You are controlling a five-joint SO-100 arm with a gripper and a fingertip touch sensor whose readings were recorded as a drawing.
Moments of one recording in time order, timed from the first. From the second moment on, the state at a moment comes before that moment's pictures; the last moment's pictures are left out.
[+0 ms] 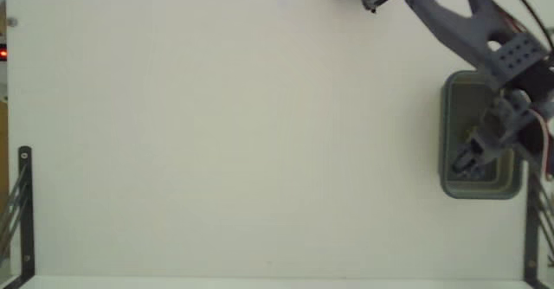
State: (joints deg) arm -36.5 89.0 65.2 82.2 -0.3
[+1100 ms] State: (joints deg) arm -36.3 90.3 67.3 82.2 -0.3
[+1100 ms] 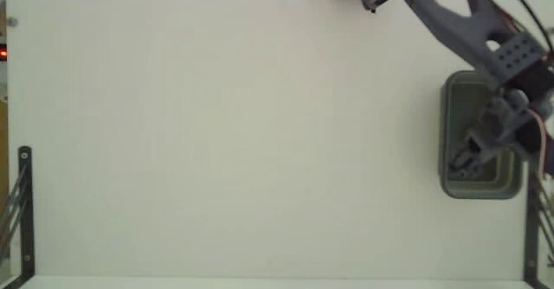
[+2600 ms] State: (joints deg) arm -12.9 122.3 98.6 81.8 -0.2
